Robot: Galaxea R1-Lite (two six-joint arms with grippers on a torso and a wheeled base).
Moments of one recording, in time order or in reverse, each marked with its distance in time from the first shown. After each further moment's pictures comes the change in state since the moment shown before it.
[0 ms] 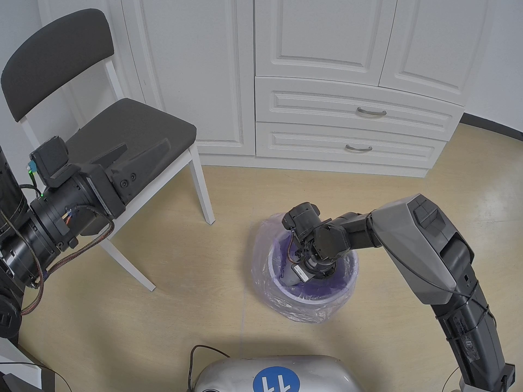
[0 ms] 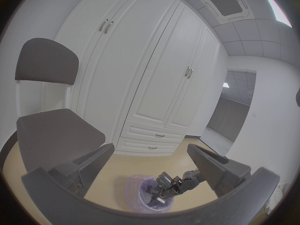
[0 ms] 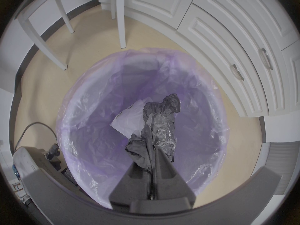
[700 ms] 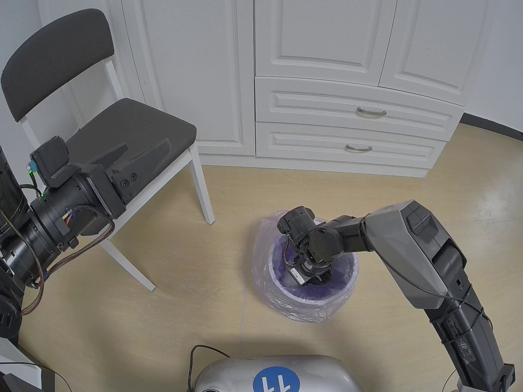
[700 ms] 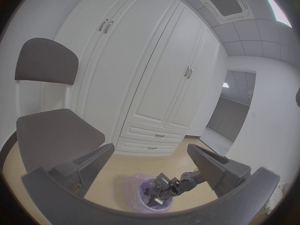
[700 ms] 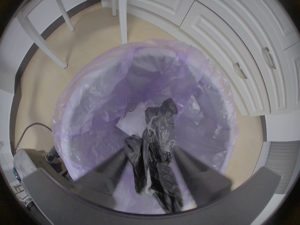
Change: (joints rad) left arm -0.003 0.001 0.000 0.000 0.000 0.000; right arm 0.011 0.046 -0.066 0.042 -0.001 0.020
